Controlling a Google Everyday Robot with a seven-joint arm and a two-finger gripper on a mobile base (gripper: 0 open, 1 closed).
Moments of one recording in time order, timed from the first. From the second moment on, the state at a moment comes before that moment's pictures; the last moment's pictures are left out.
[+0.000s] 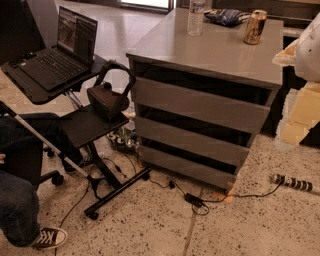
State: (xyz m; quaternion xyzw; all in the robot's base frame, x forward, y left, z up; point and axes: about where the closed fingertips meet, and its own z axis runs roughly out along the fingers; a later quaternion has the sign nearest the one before) arm 0.438 -0.217 0.976 -0.60 0.78 -0.03 0.16
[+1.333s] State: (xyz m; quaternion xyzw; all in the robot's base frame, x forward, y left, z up) arm 0.438 -0.217 0.976 -0.60 0.78 -0.03 0.16
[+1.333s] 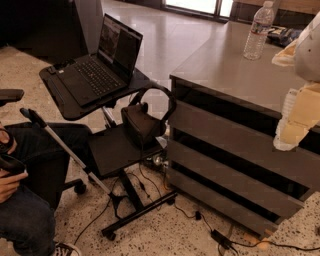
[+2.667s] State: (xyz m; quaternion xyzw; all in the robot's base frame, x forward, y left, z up) arm 0.438 -0.217 0.976 -0.60 0.78 -0.03 0.16
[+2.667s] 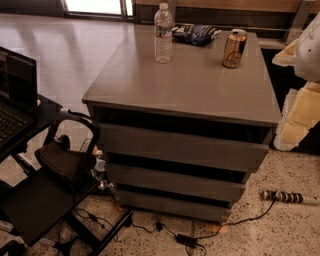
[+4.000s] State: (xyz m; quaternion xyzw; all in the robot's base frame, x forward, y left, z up) arm 0.438 -0.217 0.976 -0.60 0.78 -0.03 0.16
